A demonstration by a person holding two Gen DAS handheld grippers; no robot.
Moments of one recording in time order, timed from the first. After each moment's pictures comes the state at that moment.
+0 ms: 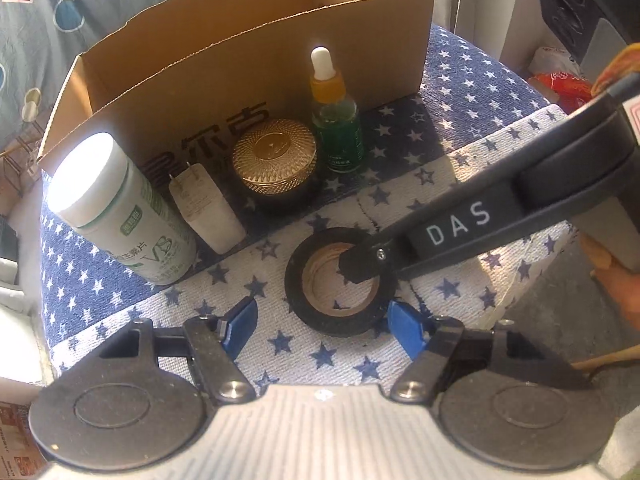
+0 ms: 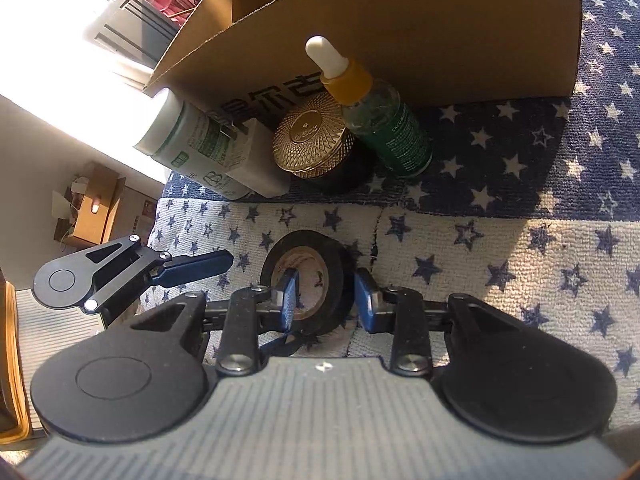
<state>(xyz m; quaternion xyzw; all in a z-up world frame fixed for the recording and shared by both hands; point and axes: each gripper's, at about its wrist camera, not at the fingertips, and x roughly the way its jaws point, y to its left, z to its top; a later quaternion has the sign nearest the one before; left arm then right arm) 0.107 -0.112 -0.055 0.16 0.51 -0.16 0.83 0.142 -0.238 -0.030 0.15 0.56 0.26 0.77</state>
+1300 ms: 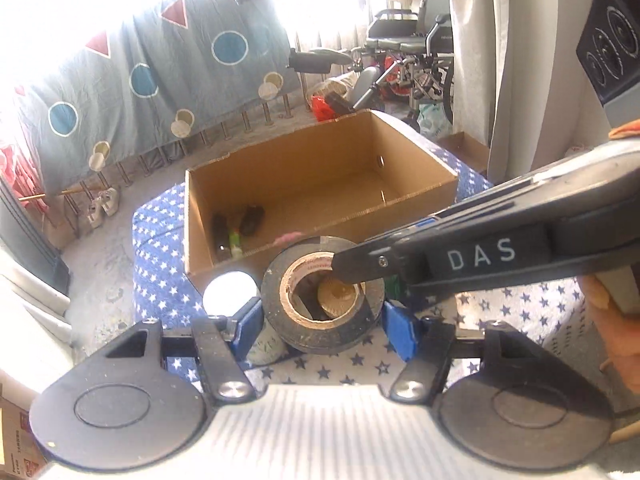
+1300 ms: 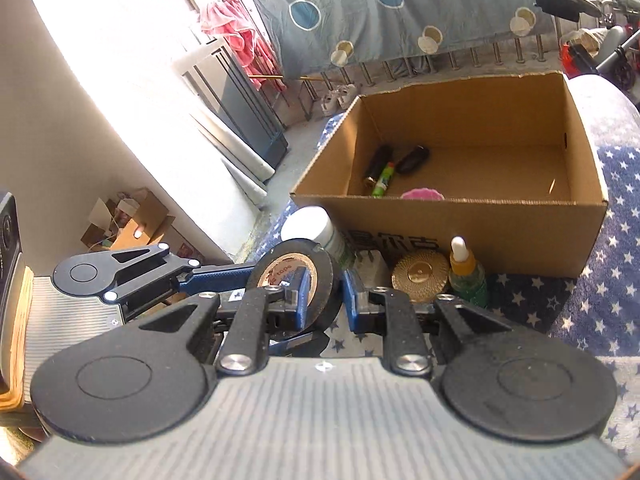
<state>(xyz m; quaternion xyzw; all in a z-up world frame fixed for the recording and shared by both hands) 0.083 -0.098 0.085 0.13 0.38 -0.10 0.91 0.114 -0.225 0.125 0.10 0.39 0.33 0.85</state>
